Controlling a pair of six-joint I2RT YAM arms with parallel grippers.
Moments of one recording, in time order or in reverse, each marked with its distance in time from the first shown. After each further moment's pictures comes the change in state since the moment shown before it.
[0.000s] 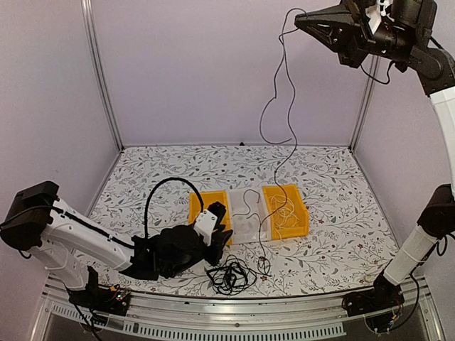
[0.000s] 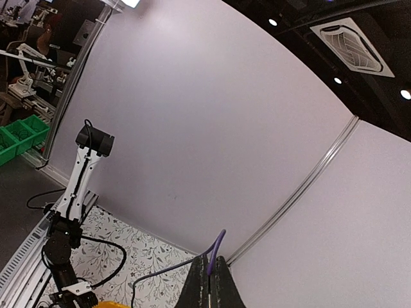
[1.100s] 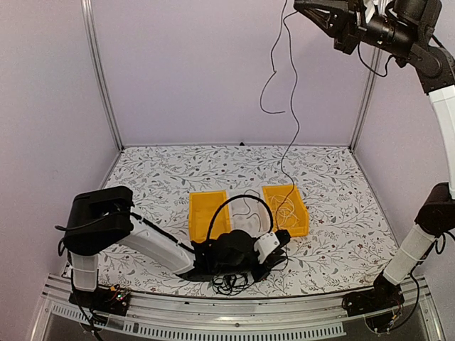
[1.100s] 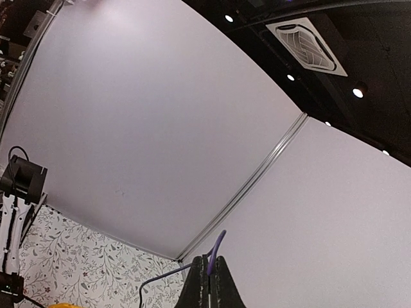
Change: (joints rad) left arm 0.000 0.500 0.394 0.115 0.485 0.211; right arm 0.000 0.030 0.050 0.087 0.182 0.004
